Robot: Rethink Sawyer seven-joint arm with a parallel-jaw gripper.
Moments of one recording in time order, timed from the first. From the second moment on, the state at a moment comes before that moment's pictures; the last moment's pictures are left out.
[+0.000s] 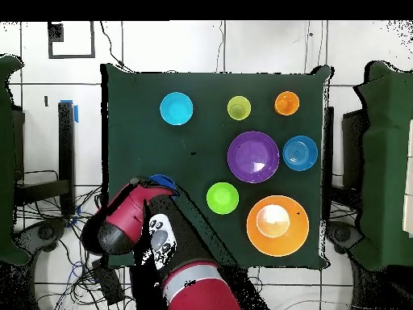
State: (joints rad) arm -0.11 -0.79 0.41 1.94 -0.75 0.51 1.92
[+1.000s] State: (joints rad) arm 0.03 -0.82 0.26 1.98 -0.71 0.47 1.97
